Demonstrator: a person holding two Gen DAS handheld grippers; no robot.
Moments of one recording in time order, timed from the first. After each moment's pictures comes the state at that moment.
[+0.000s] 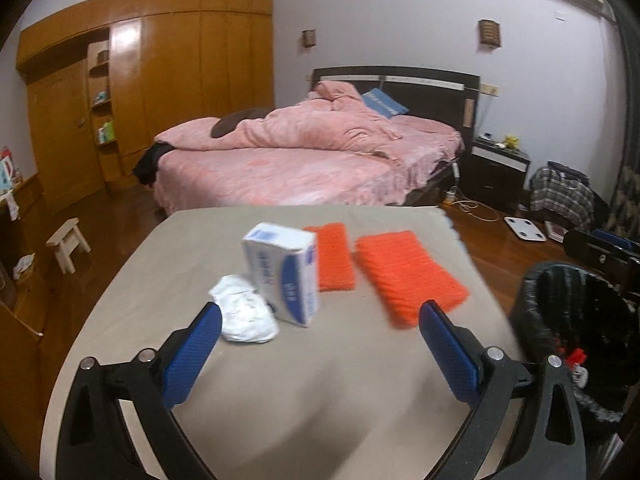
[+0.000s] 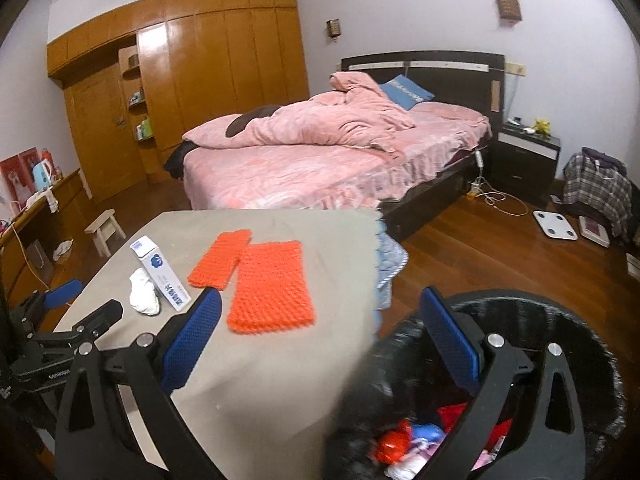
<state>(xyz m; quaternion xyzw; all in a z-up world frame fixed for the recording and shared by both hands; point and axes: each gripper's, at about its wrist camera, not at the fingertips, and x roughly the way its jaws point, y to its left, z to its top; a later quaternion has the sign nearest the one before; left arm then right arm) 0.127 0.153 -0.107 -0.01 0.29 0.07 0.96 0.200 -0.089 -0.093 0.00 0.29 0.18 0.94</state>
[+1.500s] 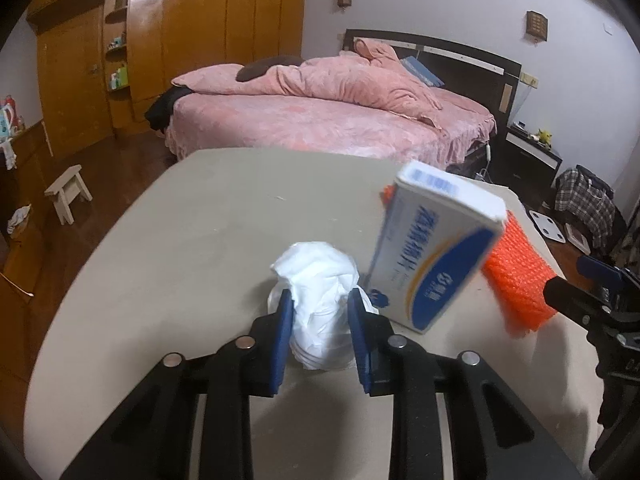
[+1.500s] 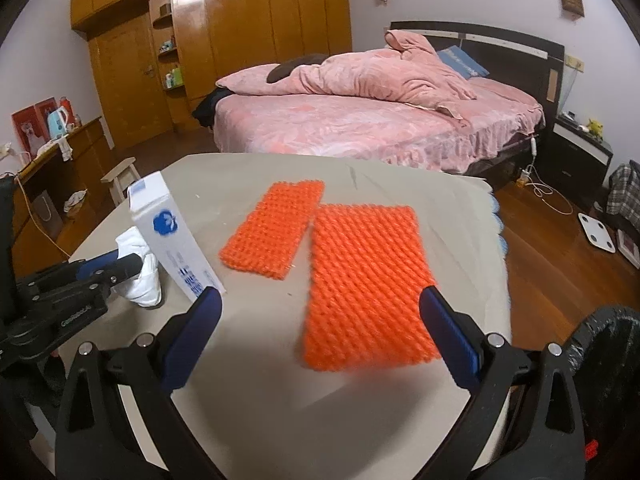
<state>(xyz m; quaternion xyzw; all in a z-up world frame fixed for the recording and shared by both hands) 0.183 0.255 -0.163 -0.07 0.35 0.09 0.93 0.256 0.039 -0.164 -0.04 0.35 0.24 0.91</state>
